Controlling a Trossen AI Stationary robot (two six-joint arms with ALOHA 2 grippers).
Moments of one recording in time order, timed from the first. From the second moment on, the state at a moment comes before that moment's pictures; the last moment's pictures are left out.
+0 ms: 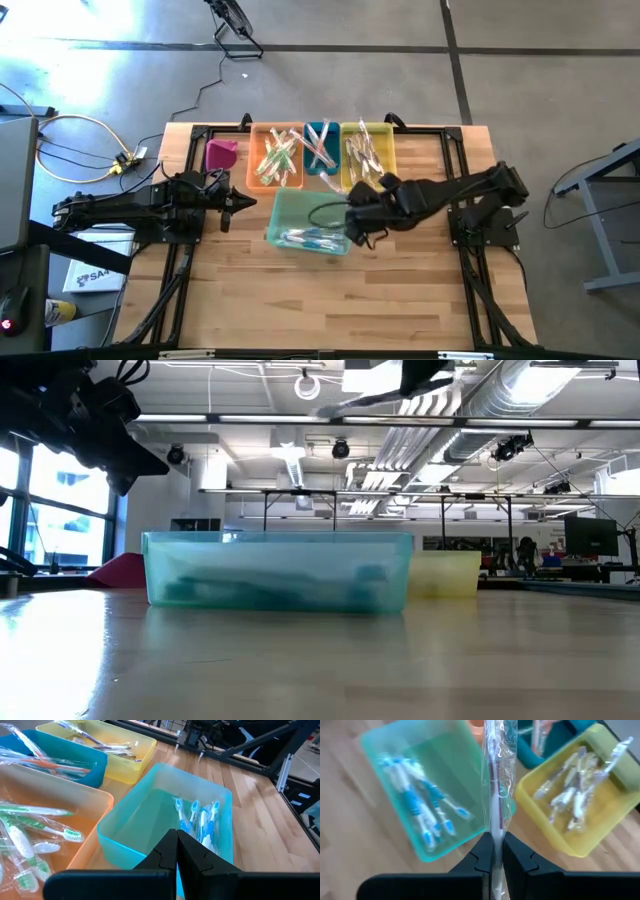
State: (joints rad) left arm 0.17 0.30 0.25 -0.22 0.06 -0.24; right arm 0.26 1.73 1.80 -1.36 0.49 0.85
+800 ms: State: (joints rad) left arm 0.17 0.30 0.25 -0.24 0.06 -0.24; right arm -0.31 1.73 1.80 -1.31 0.38 0.46
